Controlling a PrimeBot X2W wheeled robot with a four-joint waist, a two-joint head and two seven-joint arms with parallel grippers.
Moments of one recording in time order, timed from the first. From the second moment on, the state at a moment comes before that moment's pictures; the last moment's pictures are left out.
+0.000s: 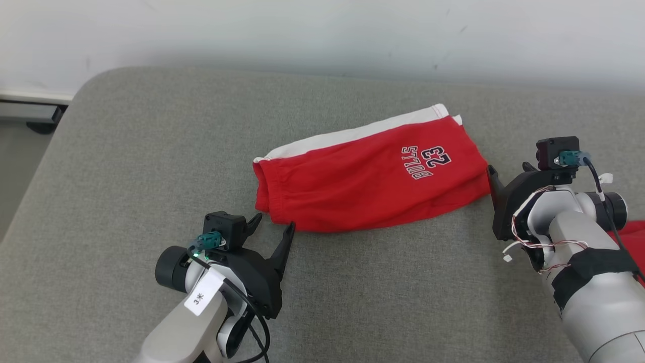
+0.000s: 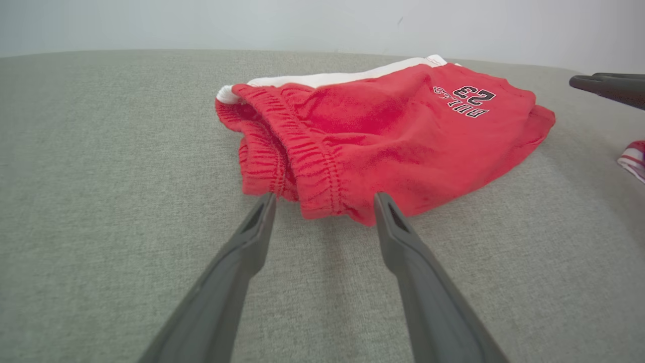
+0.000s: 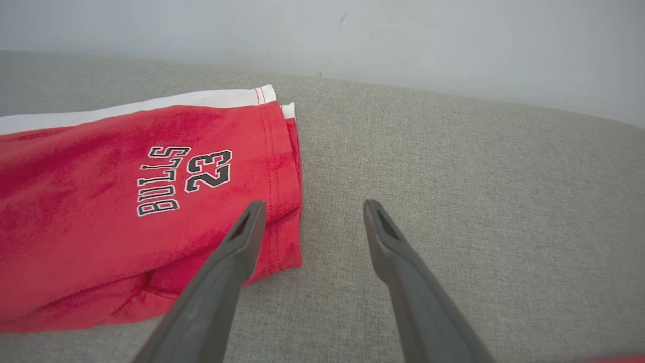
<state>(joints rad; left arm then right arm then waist) -0.64 0.10 -0.79 0.76 -0.56 -0.01 -0.11 -0.79 -0.15 0.16 1.08 0.28 0.03 0.03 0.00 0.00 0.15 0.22</state>
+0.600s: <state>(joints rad) -0.67 0.09 -0.80 0.75 -0.56 -0.04 -0.10 -0.83 -0.13 0.15 1.13 0.31 0.03 0.08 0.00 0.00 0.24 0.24</state>
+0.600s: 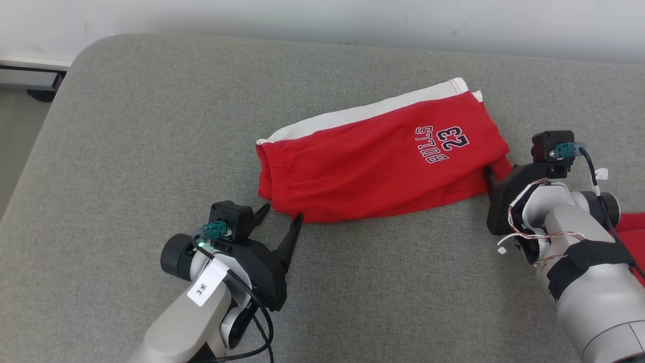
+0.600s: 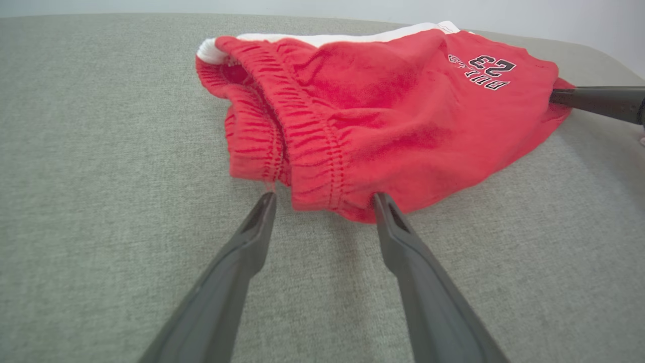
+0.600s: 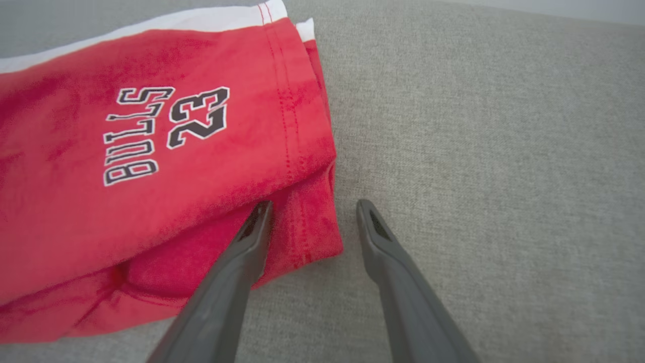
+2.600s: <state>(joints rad) -0.42 0.33 -0.96 0.64 -0.57 -0.12 -0.10 -0.44 -0.07 0.17 1.11 0.35 0.09 -0.08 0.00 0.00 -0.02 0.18</state>
